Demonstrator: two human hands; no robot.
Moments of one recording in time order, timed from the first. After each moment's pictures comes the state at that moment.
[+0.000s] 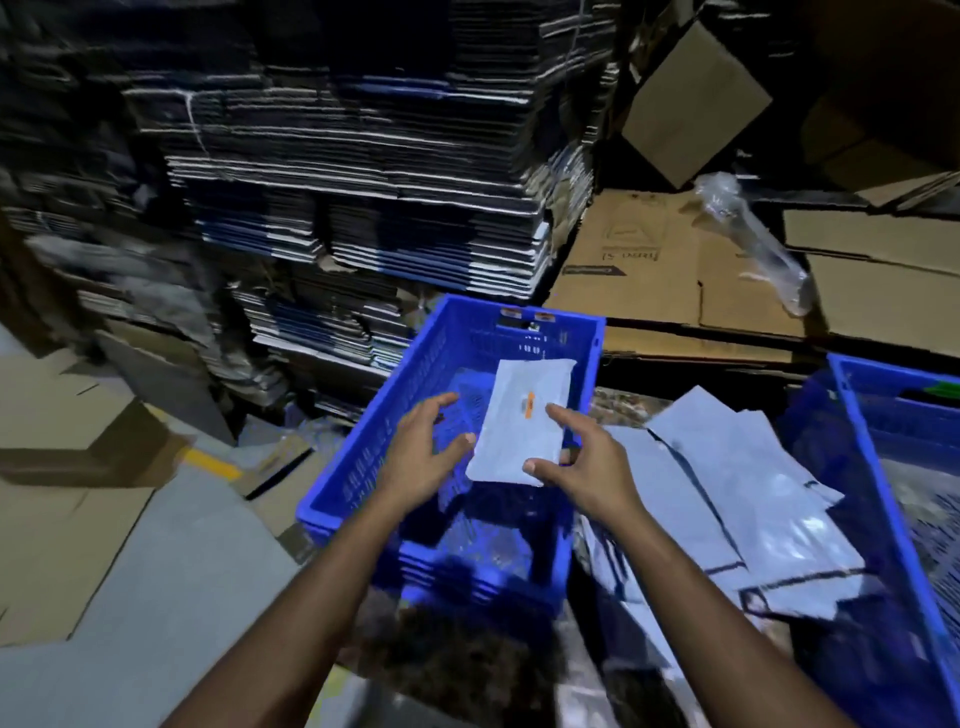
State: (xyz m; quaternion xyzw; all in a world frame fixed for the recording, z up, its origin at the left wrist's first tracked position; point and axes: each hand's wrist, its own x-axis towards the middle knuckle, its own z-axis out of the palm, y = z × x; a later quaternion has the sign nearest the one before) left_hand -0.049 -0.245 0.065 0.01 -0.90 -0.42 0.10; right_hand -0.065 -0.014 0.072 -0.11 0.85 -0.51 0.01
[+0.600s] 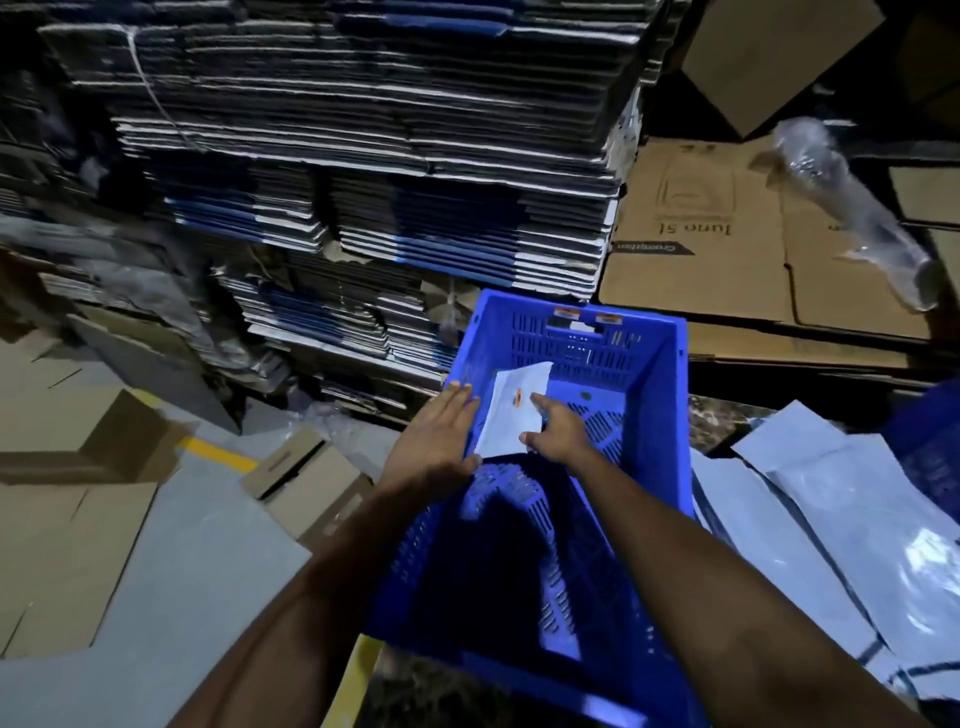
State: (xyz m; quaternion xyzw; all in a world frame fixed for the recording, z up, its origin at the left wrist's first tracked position) left_hand -0.178 -0.354 0.017 -0.15 -0.99 -0.05 0.01; right_hand -0.260 -0.154 -0.032 -0.04 0.92 -0.36 0.17
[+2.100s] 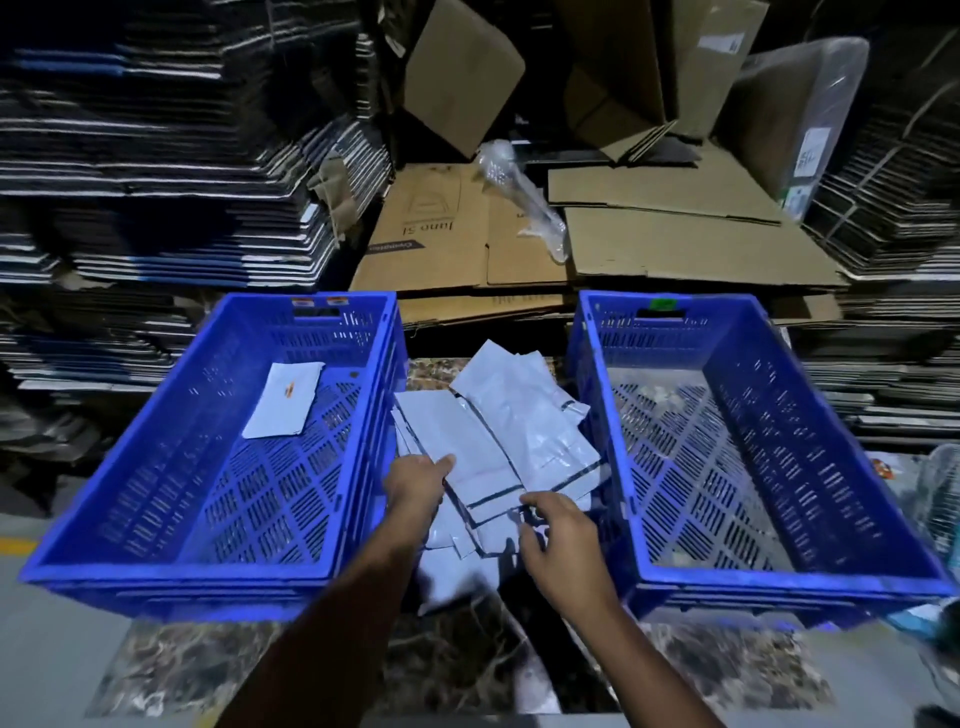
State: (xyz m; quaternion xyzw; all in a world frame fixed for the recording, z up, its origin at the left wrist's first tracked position) left_hand -0.061 0.016 -0.017 0.21 -0.86 -0.46 -0.09; right_hand 0.065 0.191 0.008 0.05 0.91 -0.41 -0.09
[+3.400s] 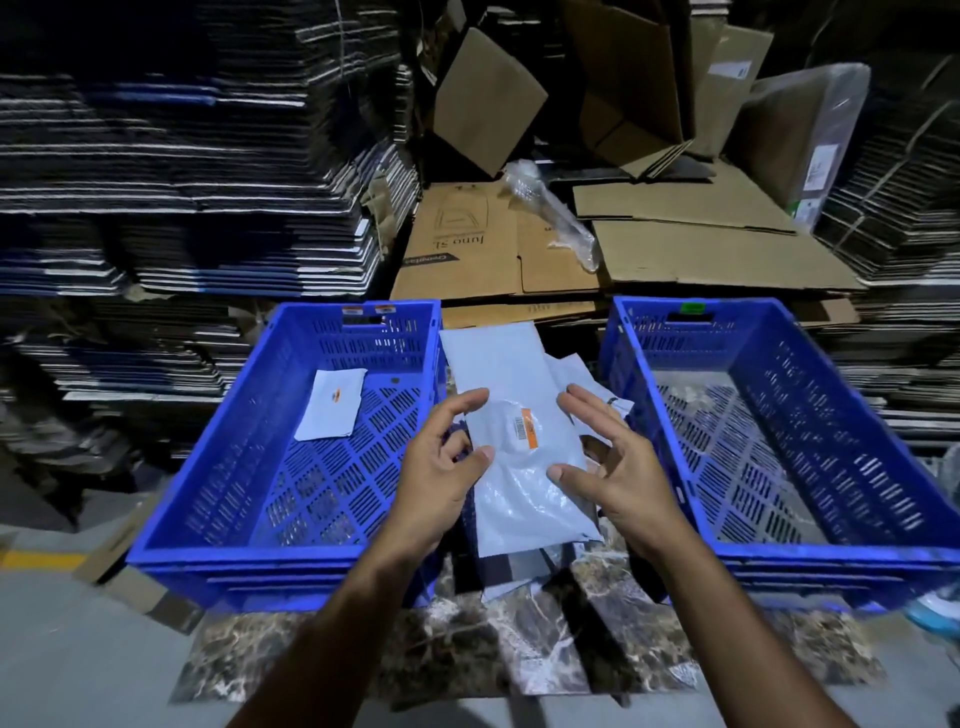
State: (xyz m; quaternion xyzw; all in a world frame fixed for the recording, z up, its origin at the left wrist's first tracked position) left_hand 0.033 -0.050 0.112 -0.12 -0.66 -0.74 -0.03; right_hand 0.068 0.154 0.115 -0.07 0.75 -0.66 -0.06
